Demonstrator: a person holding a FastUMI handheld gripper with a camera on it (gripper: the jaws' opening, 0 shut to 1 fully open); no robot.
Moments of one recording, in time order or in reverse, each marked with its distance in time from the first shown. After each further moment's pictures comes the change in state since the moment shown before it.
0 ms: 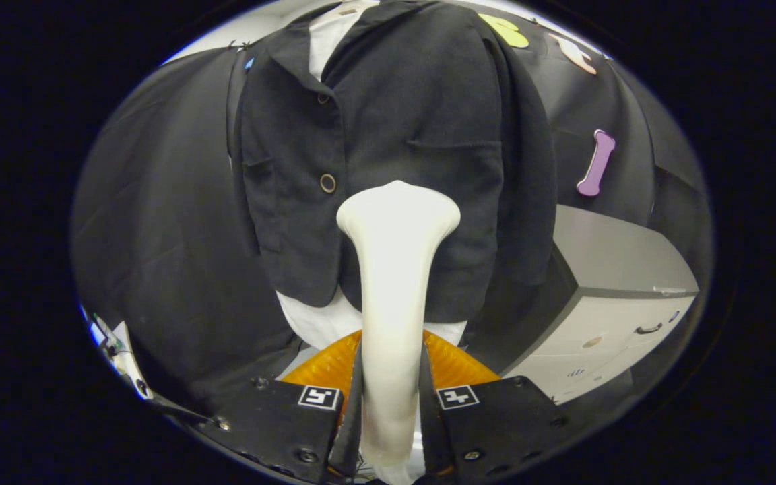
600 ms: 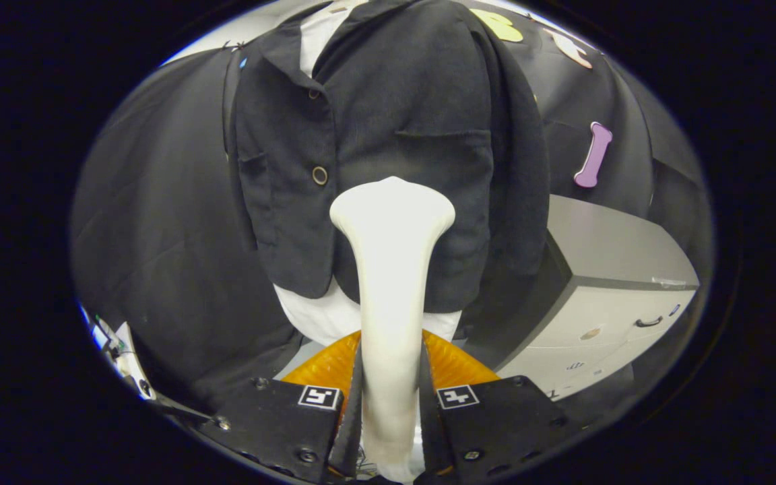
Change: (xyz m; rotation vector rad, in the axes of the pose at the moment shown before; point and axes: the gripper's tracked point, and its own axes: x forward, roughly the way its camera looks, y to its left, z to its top) arm -0.013 -0.002 0.010 0.026 -0.002 0.009
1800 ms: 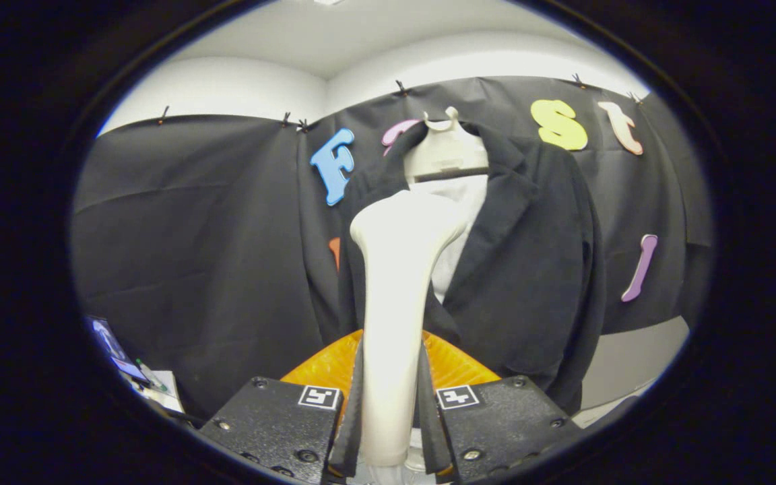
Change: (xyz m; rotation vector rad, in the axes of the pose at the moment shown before) arm -0.129 0.171 0.229 -0.085 -0.477 0.249
